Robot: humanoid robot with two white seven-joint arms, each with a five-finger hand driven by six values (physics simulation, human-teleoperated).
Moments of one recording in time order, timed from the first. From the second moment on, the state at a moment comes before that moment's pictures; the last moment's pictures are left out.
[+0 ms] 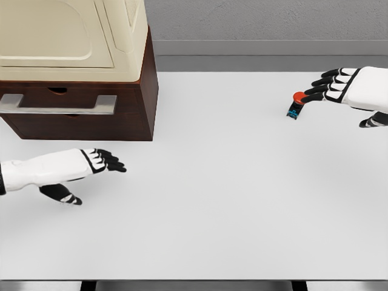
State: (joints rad) left arm -0.33 1.09 -0.63 -1.70 -0.15 -0.61 -0.37; right arm -0.57 -1.18 0.40 -1.74 0.16 -0.61 0.61
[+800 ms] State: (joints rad) left arm -0.88 1.04 -0.85 -1.76 0.09 -0.61 -0.36; right arm -0.87 -0.97 0.60 -1.52 0.36 -0.58 0.61
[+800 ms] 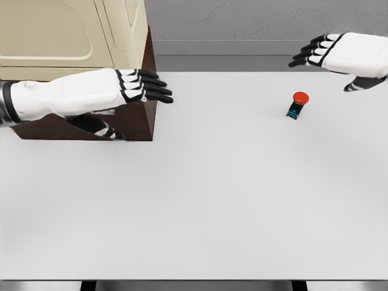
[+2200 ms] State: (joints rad) left arm -1.46 1.36 -1.61 -1.76 0.71 -0.31 -0.55; right arm -0.96 -0.79 0.81 -1.21 0.40 -0.61 0.61
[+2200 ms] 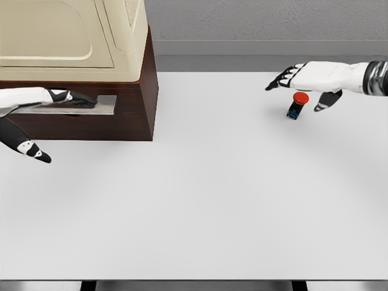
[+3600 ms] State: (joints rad) left arm -1.45 1.38 -1.62 -1.68 0.57 -0.14 -0.53; right arm -1.03 -0.64 0.85 -0.88 0.50 -0.61 0.61
